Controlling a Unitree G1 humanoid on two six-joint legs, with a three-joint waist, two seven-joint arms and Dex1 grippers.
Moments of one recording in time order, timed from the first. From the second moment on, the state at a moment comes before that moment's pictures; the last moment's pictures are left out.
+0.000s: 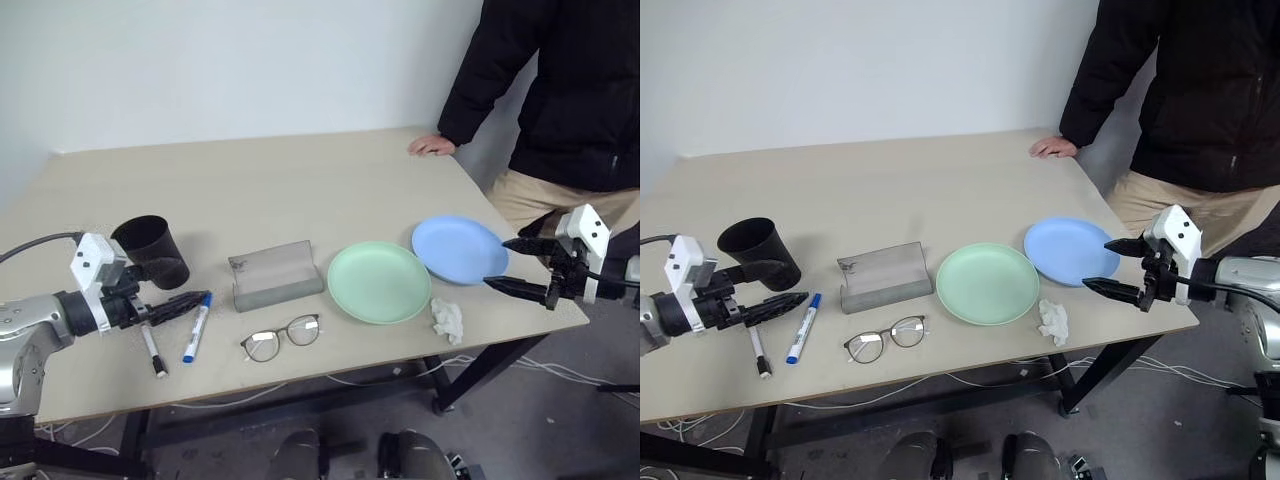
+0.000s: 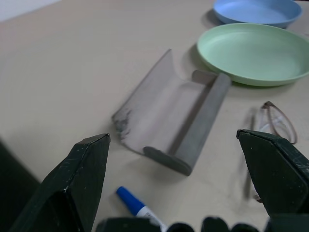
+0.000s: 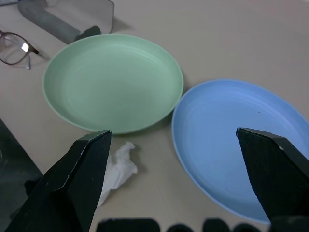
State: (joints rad) left arm -0.05 0.92 0.37 0.00 -0.52 0.41 -1.14; right arm -0.30 -0.93 -0.17 -0.04 0.41 0.50 1.15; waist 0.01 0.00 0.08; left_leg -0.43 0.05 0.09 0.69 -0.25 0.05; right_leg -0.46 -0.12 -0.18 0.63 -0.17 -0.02
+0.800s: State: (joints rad) left arm -0.04 0.89 0.37 -0.09 -0.52 0.42 -1.08; right arm -0.26 -0.81 -0.03 -0.12 0.39 0.66 0.98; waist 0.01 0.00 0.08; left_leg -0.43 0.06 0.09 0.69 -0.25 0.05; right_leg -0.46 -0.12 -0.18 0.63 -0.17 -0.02
